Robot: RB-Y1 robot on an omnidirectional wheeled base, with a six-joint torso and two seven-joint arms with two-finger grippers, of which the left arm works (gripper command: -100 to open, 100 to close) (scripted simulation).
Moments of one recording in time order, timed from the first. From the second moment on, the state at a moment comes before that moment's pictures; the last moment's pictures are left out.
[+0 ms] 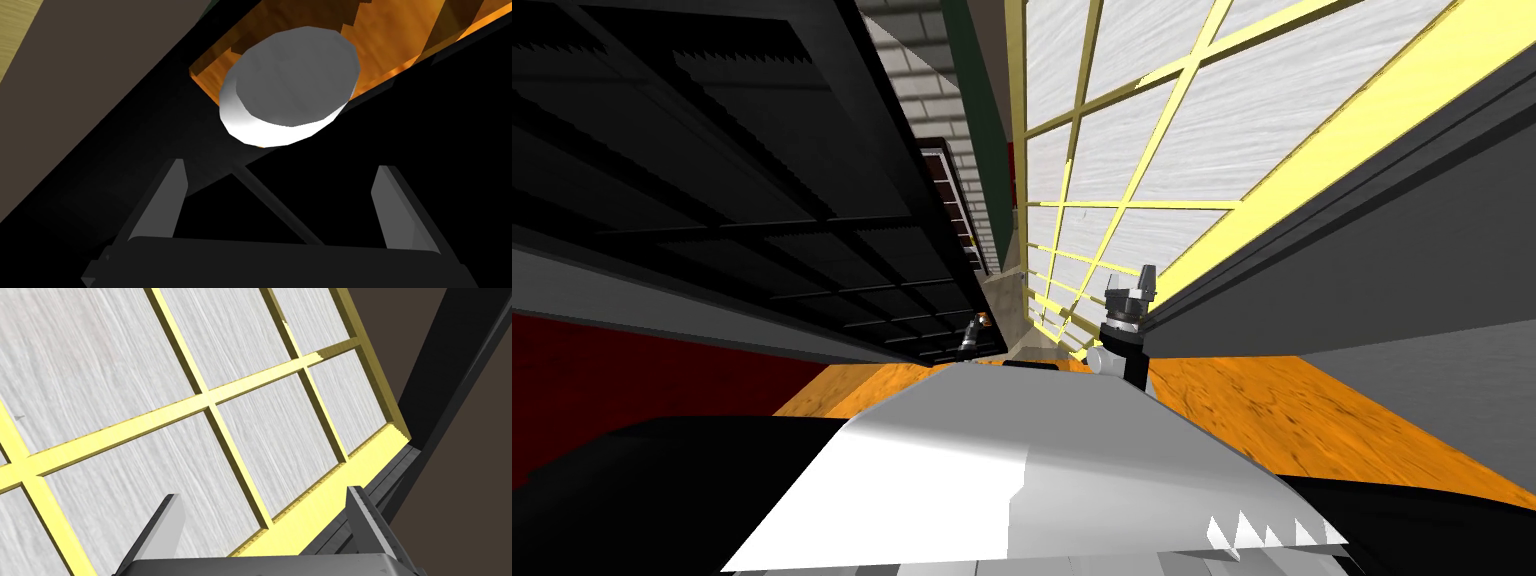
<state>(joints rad) 0.09 0.20 0.04 -0.81 0.16 -0.93 -0.60</state>
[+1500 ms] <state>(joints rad) 0.06 0.16 0.01 -0.78 0.26 -0.93 -0.22</state>
